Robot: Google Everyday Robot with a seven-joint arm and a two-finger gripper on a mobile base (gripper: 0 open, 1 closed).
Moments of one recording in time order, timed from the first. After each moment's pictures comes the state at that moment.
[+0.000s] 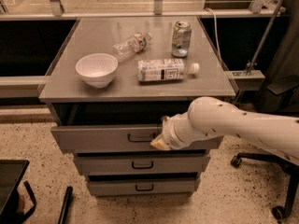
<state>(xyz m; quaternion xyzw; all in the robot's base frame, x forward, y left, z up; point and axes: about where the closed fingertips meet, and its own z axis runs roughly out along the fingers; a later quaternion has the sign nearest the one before) 0.542 -0.034 0.666 -0.55 0.77 0.12 0.30</state>
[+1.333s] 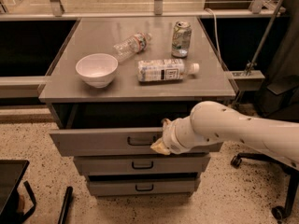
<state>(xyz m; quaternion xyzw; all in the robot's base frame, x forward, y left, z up) 0.526 -0.032 0.666 -0.54 0.77 0.13 0.30</state>
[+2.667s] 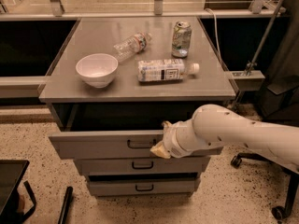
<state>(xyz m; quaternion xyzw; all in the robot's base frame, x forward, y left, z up) 0.514 -0.031 0.667 -0.54 0.78 0.15 0.30</state>
